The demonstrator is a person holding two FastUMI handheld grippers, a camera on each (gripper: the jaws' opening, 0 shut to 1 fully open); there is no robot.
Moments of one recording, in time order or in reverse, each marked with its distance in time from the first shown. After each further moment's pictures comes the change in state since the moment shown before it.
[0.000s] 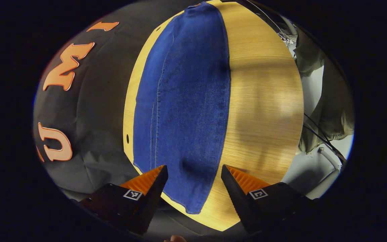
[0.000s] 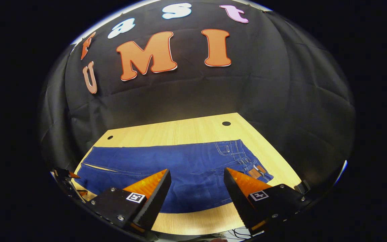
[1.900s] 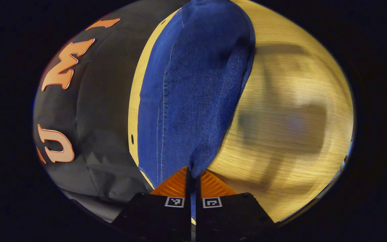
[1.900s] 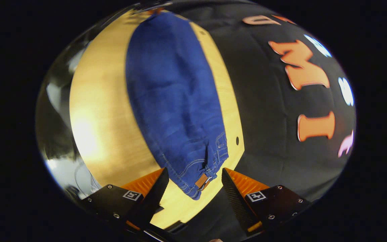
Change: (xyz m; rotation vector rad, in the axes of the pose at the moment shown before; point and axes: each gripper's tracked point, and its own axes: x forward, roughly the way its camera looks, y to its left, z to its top) left arm 0.070 0.036 0.005 -0.010 0.038 0.075; right arm 0.043 -0.082 -0.110 -1.627 0.176 0.098
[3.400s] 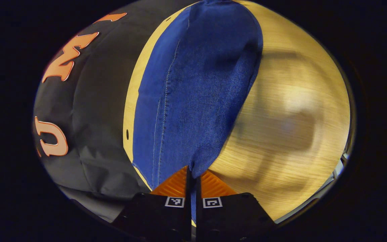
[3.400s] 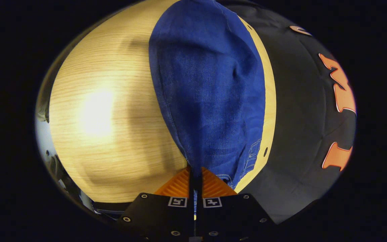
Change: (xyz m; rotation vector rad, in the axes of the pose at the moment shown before) left arm 0.001 -0.001 0.001 -0.077 0.012 -0.080; right arm 0.079 0.027 -0.015 -0.114 0.044 0.228
